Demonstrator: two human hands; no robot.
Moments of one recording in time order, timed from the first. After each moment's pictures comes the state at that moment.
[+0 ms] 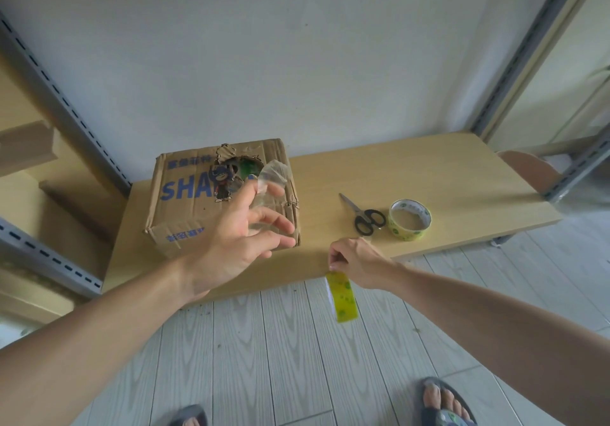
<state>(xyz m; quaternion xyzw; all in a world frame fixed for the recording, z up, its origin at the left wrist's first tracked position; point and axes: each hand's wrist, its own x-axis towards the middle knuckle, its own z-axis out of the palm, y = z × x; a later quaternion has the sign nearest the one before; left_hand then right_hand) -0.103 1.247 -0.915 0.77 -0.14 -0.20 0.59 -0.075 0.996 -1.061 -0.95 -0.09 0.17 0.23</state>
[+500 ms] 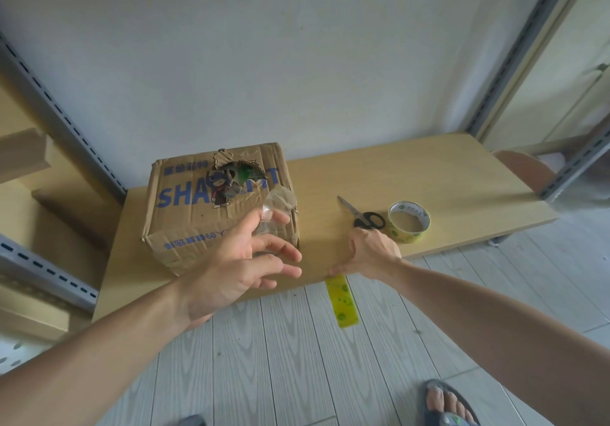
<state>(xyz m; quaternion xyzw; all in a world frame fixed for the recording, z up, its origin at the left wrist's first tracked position) -0.116 1.251 -0.919 0.75 -0.10 -0.28 0.60 -0.060 0.986 -1.061 -0.98 0.06 0.14 0.13</state>
